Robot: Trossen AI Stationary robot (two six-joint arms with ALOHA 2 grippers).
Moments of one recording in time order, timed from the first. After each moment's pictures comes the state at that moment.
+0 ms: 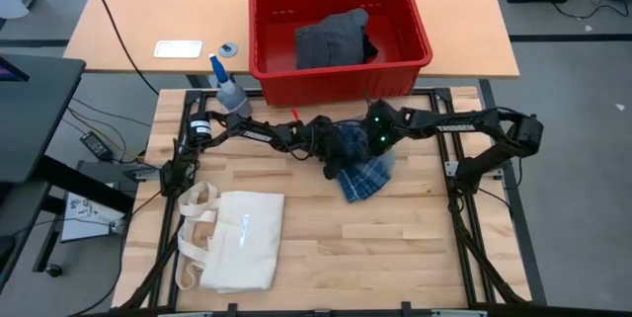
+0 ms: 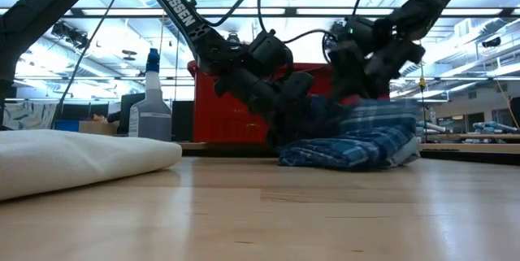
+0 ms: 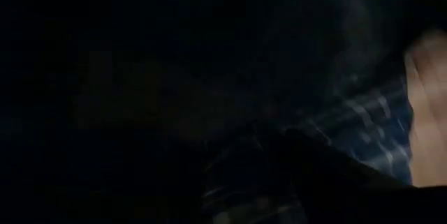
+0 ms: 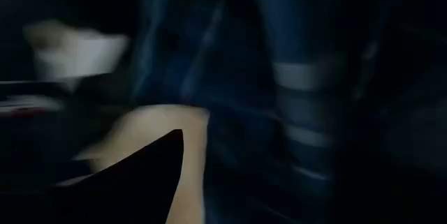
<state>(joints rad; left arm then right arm) 0.27 2.14 1.28 0.20 0.33 -0.21 -0.48 1.48 0.73 -0.21 -0.52 0.67</state>
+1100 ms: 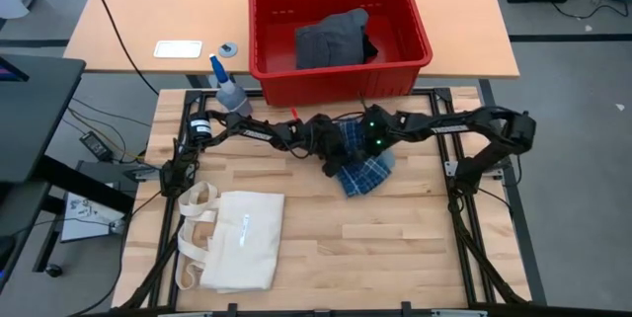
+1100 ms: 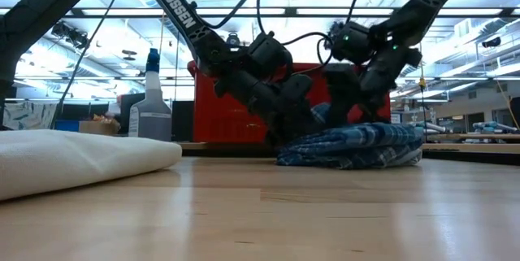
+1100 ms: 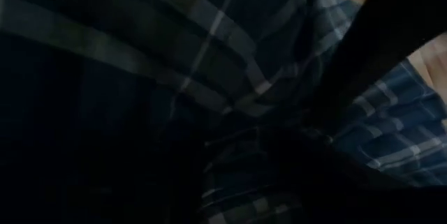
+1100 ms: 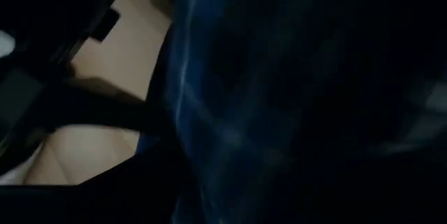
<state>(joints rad) 0.28 2.14 1.28 0.22 0.31 -0.22 -0.44 1.54 0.74 -0.18 -0.35 0.64</state>
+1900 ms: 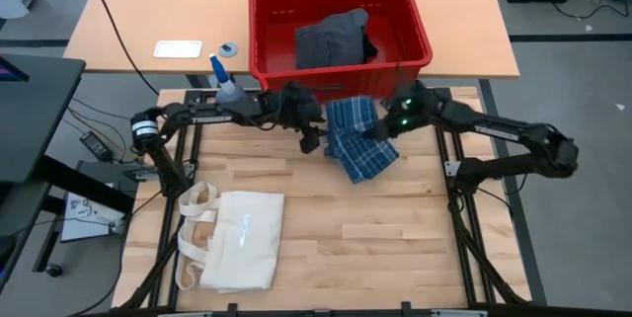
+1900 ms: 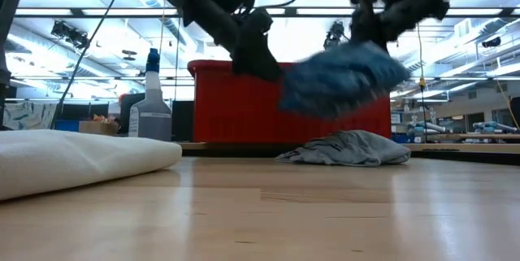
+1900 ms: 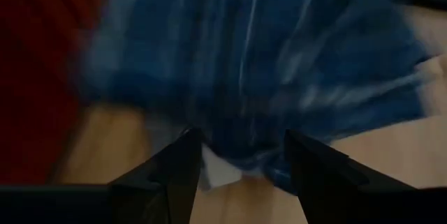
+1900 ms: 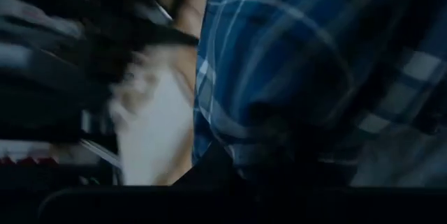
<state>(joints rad) 0.37 1.70 1.28 -0.23 0.16 0.06 -0.55 1.14 0.78 -0.32 -0.49 0.73</state>
